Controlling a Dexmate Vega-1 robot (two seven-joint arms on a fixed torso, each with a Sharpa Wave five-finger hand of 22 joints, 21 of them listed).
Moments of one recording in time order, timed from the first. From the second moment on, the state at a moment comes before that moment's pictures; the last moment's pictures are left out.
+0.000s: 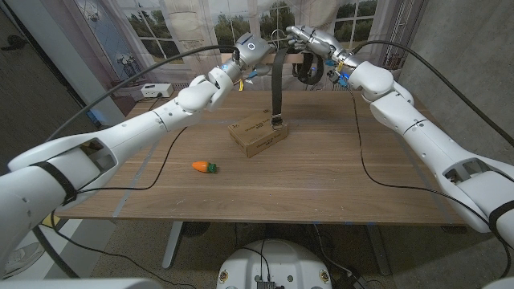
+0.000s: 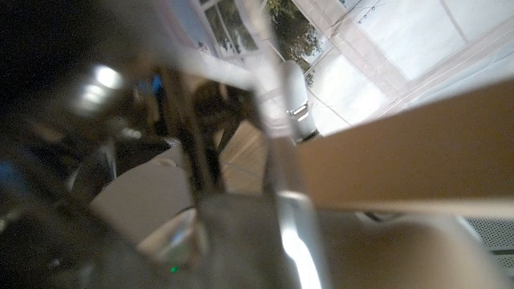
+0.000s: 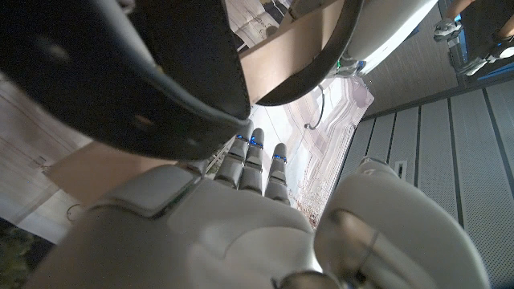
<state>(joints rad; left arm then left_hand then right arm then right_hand) 0.15 0.66 1.03 -1.50 1.08 0.15 0.35 0.58 0.08 0.77 0.14 0.44 0.68 0.00 0.92 0.53 0.93 -0.16 1.58 1.24 1.37 -0.20 1.13 1.14 0.78 -0.08 1.56 0.43 -0.39 -0.54 -0.50 -1.33 0.26 0.34 0.25 0.42 -0.03 0.10 0.13 0.22 0.15 -0.06 0.39 0.18 0.26 0.08 0.24 0.33 0.28 0.02 0.18 0.65 0.10 0.18 0.76 0.18</state>
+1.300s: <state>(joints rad) 0.22 0.70 0.93 -1.61 0.85 0.14 0.19 0.58 0.08 0.78 0.14 0.45 0.68 0.00 0.93 0.53 0.93 -0.16 1.58 1.24 1.37 -0.20 1.13 1.14 0.78 -0.08 1.56 0.43 -0.46 -0.54 -0.38 -1.29 0.35 0.45 0.05 0.41 -0.02 0.09 0.10 0.24 0.22 -0.07 0.31 0.18 0.21 0.05 0.21 0.26 0.09 0.00 0.17 0.50 -0.03 0.17 0.62 0.17</state>
